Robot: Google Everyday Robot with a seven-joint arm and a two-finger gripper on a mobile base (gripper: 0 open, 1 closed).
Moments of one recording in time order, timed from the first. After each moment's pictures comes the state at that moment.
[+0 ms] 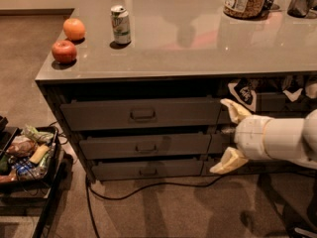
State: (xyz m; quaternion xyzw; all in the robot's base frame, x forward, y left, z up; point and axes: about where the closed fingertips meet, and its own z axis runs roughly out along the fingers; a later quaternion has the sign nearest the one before) arm 0.481 -0.166 0.775 -0.62 0.65 0.00 0.44
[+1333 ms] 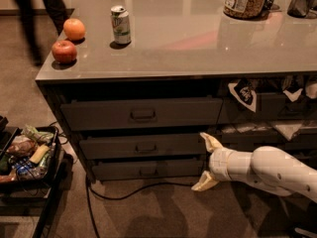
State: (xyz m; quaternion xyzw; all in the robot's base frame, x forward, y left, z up) arm 0.517 -0.142 0.588 -0.62 0.66 0.04 0.43
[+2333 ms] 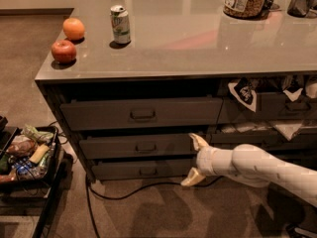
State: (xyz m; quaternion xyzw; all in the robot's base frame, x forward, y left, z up) arm 0.557 -0.118 0.535 -0.62 0.65 0.05 0.43
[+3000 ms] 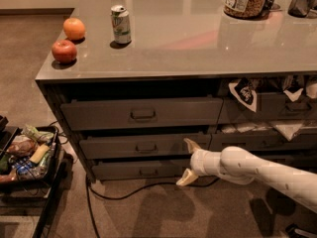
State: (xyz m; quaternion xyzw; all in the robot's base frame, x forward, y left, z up) arm 0.597 -0.109 0.451 -0.61 0.66 0.08 0.43
